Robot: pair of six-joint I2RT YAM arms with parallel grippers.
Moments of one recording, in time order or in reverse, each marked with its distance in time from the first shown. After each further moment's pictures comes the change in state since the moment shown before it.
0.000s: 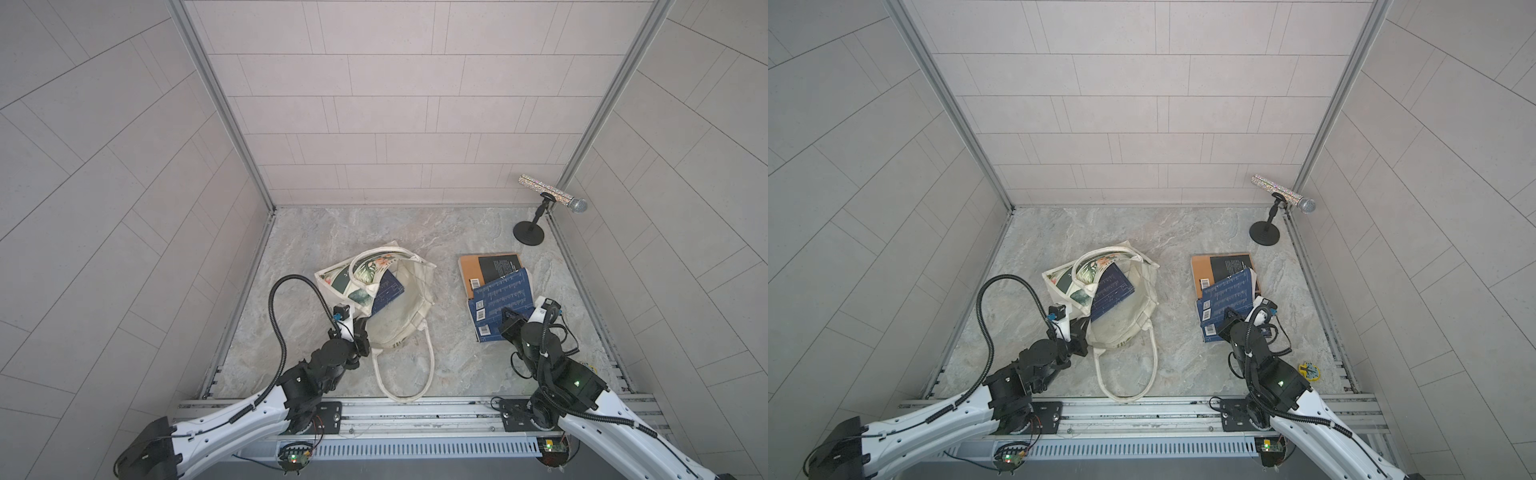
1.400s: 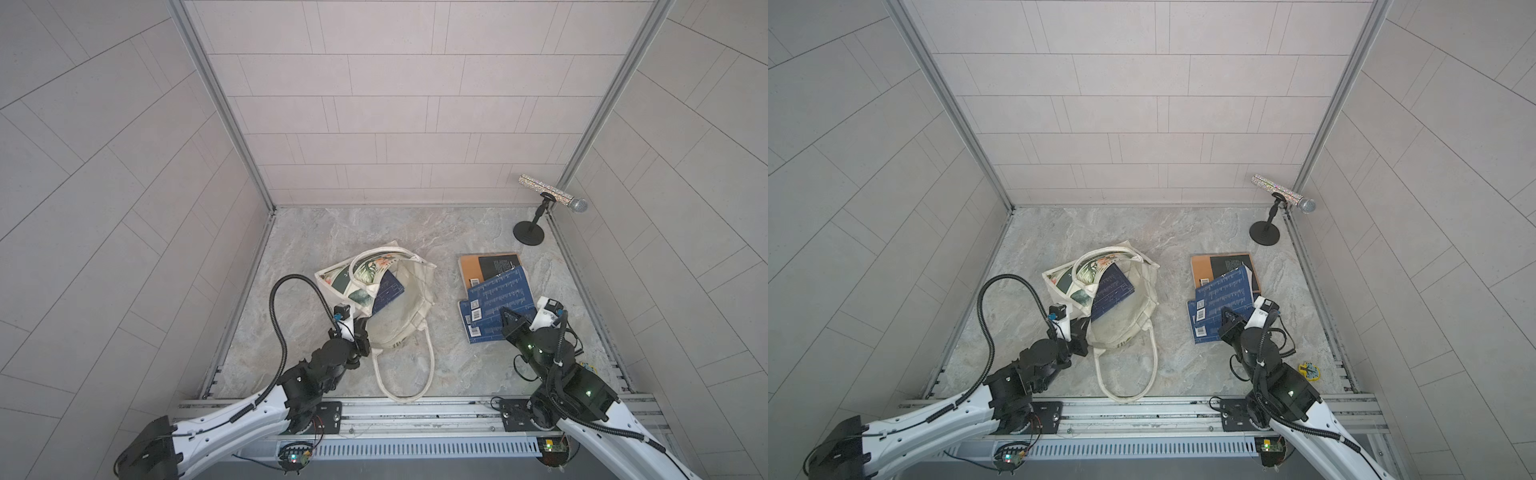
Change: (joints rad) left arm 0.000 0.008 0.002 0.000 0.000 0.000; right arm -0.007 -0.105 0.012 -0.018 -0.138 -0.004
